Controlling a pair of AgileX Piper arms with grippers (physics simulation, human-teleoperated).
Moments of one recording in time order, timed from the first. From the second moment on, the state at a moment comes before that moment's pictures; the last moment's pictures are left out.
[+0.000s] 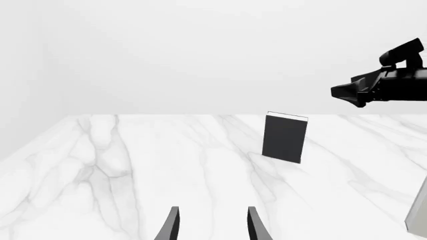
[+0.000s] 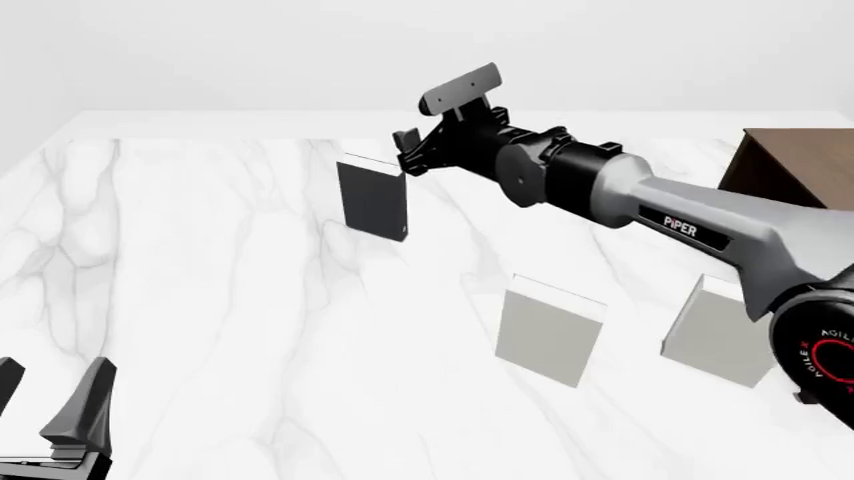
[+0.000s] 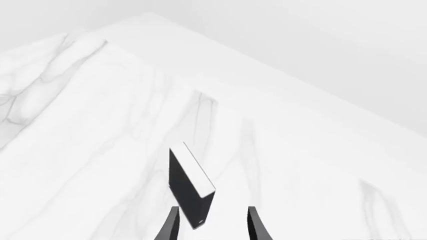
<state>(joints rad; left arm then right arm) 0.00 0.00 0.00 0.00 0.00 0.53 1.95 -1.58 0.00 -0.16</state>
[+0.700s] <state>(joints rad) 0.00 0.00 0.00 0.00 0.00 0.53 2.07 -1.64 -0.02 -0.14</state>
